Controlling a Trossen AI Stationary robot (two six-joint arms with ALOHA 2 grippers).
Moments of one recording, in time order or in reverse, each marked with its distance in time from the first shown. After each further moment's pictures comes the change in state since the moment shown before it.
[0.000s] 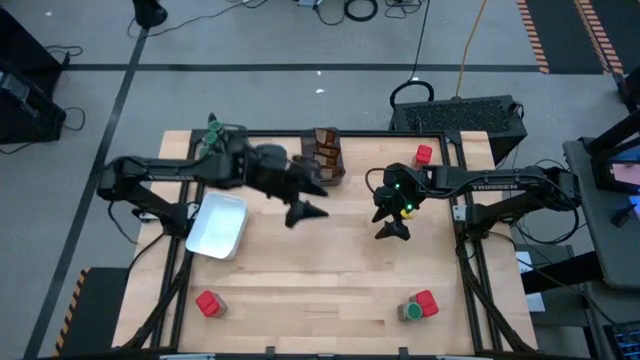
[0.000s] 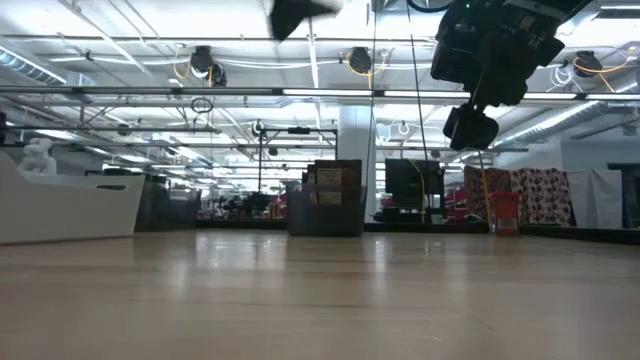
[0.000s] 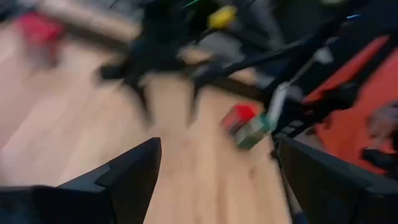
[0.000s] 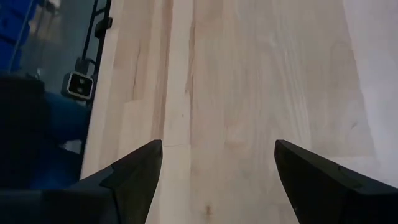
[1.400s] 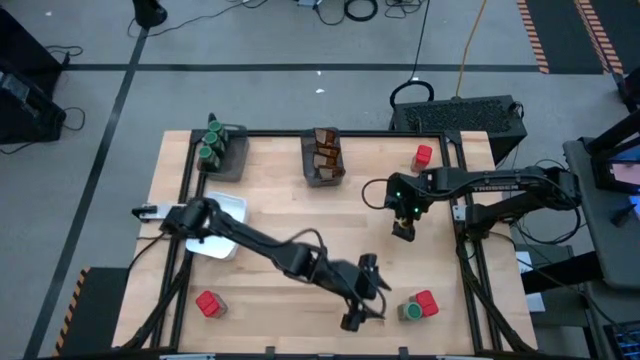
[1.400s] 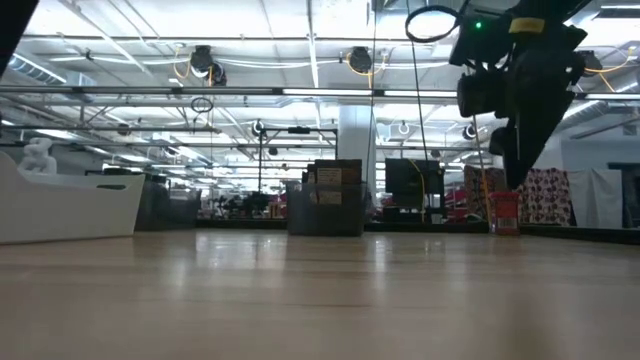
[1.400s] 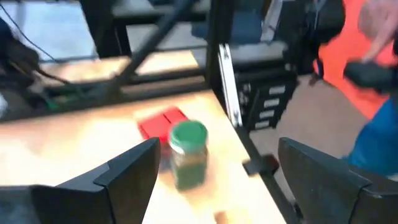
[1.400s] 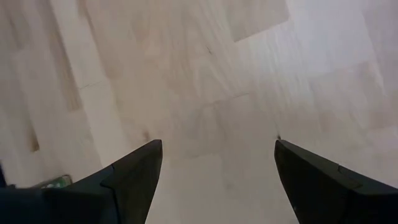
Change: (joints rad) left arm -0.441 0.726 0.536 0.233 -0.280 0.266; right arm 0.025 -0.004 0.000 -0.333 0.273 0.092
